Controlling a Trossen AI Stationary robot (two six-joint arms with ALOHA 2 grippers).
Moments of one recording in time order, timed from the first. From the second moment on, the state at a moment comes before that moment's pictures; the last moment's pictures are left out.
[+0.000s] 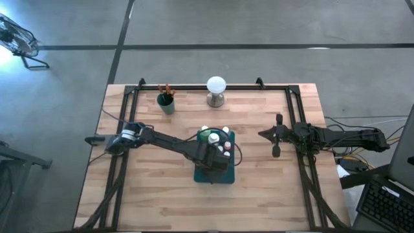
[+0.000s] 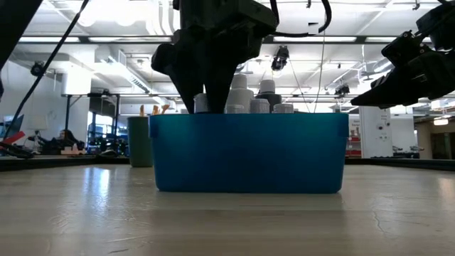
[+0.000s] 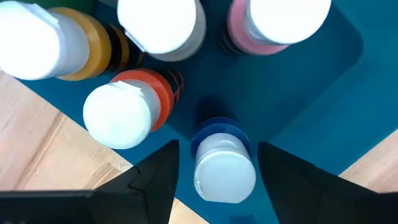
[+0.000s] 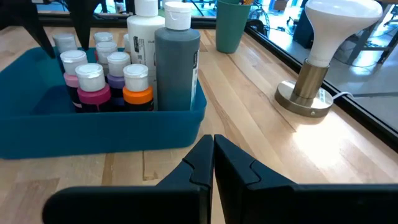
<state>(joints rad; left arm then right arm) -0.23 2.11 1.90 -1.23 -0.05 -0.91 -0.06 0.25 0.05 -0.10 0.16 0.00</state>
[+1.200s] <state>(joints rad) -0.34 1.60 2.01 -1.31 -0.37 -0.24 -0.06 0.25 0.05 -0.10 0.16 -0.01</state>
